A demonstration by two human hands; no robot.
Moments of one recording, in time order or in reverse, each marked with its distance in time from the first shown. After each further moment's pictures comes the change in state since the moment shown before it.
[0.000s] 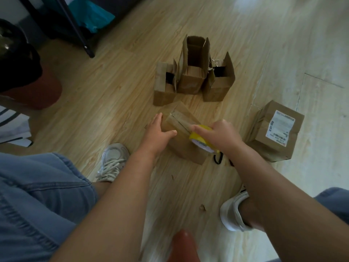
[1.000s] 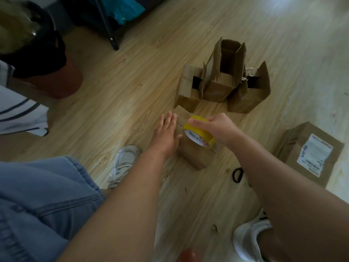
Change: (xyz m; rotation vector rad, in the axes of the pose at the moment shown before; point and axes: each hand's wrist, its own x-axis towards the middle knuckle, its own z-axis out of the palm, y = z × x) left_hand 0.049 -0.032 -0.027 0.573 -0.067 0.083; right_hand 0.060 -0.078 0.021 0.282 -0.241 -0.026
